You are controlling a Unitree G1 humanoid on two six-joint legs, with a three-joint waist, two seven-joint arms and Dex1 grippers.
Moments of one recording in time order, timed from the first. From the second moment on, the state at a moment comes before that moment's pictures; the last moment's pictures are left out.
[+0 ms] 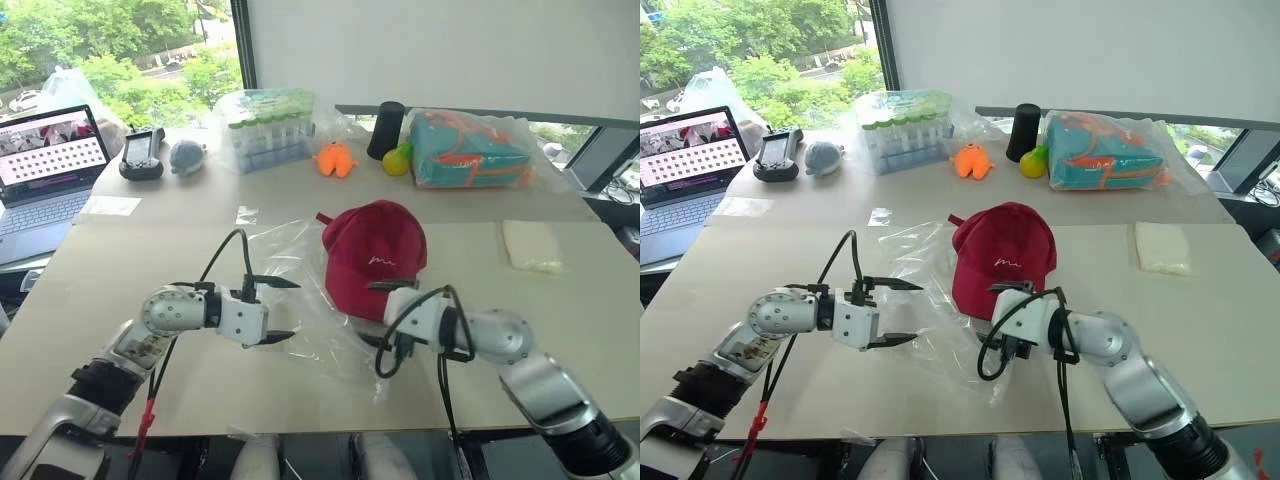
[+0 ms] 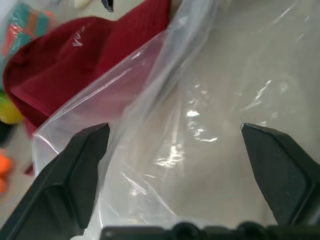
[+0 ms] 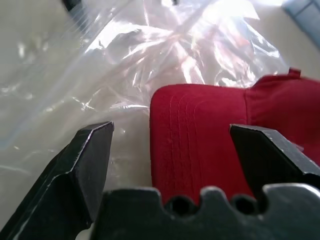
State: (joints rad) left arm -0.41 0.83 -0.31 0.03 -0.24 -0.29 -1.08; right arm -0.24 -0.72 0.16 -0.51 0.16 0.47 0.82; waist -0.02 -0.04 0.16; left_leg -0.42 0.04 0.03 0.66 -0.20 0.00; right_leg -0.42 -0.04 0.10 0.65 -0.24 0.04
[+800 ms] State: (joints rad) left arm -0.23 0.52 0.29 -0.12 -0.50 0.50 -0.09; right arm -0.31 -0.50 -0.31 -0.22 0.26 0.70 0.23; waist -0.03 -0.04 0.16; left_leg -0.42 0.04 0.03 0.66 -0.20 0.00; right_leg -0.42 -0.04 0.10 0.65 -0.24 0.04
